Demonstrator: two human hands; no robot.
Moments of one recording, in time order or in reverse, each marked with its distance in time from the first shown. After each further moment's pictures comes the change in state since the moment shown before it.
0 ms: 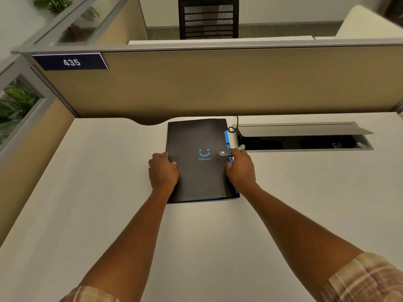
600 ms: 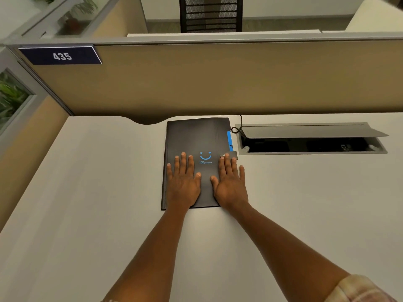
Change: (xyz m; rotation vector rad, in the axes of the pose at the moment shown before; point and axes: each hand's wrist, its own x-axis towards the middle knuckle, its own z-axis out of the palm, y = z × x) left_hand -0.024 0.006 0.059 0.380 -0.127 0.383; right_hand -0.022 0.017 0.052 -0.440 -0.182 -0.207
